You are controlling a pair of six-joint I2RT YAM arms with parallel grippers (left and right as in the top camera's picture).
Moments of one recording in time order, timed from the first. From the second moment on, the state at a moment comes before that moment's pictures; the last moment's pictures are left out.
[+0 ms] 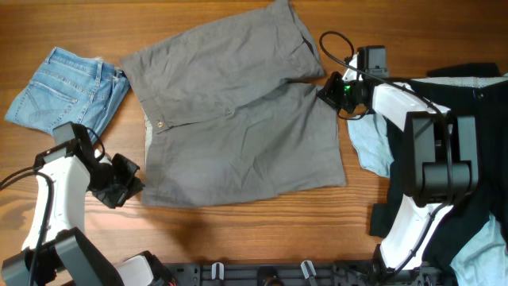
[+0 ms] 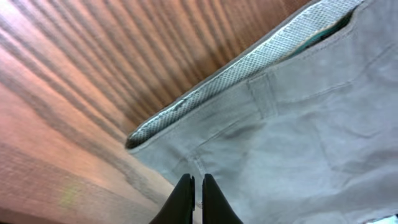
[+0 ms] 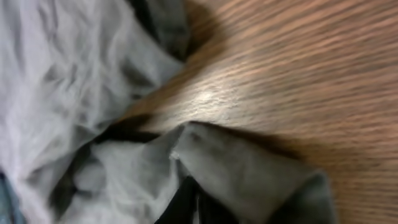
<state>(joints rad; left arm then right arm) 0.43 1.44 0.83 -1.01 0.30 -0.53 0.04 2.08 1.27 -0.28 -0.50 0.55</state>
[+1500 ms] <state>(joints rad) 0.43 1.62 0.76 -0.93 0.29 -0.58 0.05 1.60 0.69 -0.58 -0.50 0.59</state>
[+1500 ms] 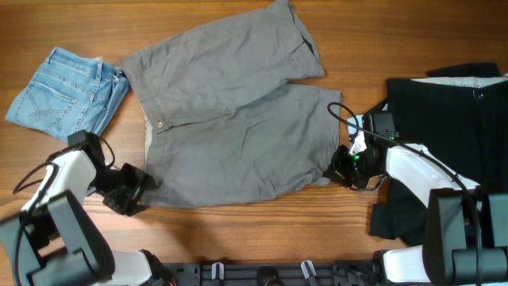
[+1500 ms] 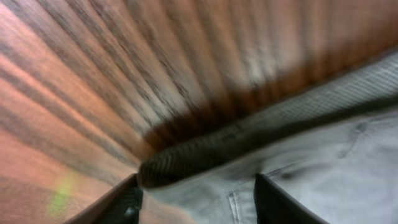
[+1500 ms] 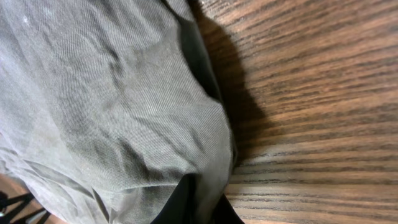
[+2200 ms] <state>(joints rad) 0.42 1.17 1.00 -1.41 0.40 -0.40 -0.06 1.22 1.23 -1.25 -0.38 0.51</state>
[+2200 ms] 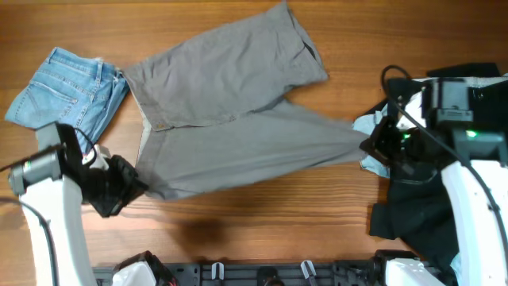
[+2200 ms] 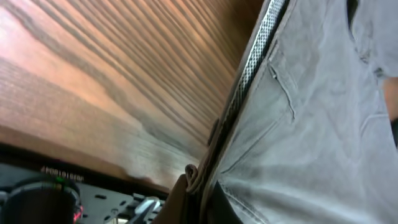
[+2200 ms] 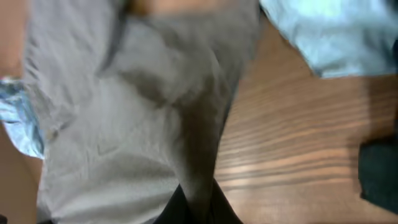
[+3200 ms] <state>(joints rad) 0.32 1.65 1.12 -0.78 0.32 -0.45 -0.01 2.08 1.46 -0.09 -0.59 0.54</state>
